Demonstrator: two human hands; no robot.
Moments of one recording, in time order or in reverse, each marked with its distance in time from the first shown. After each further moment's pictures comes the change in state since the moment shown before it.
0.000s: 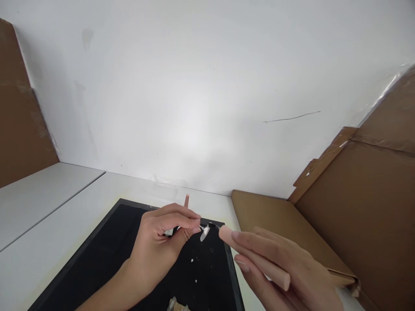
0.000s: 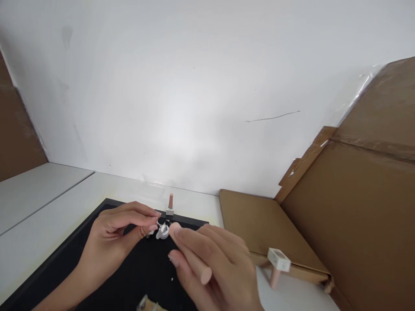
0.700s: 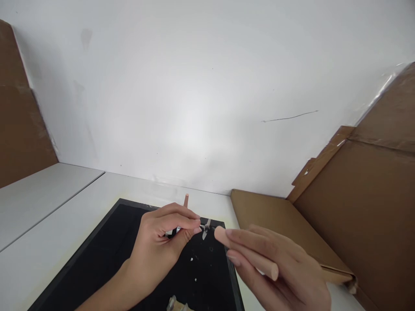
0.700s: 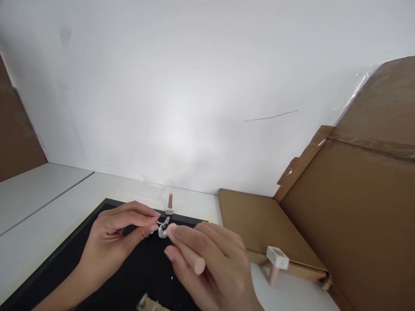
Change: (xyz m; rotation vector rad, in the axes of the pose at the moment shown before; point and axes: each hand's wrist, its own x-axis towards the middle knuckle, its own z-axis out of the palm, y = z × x) left_hand 0.001 0.002 0.000 0.043 -0.018 0.043; right_hand 0.005 -0.005 0.001 -0.030 0.001 -0.002
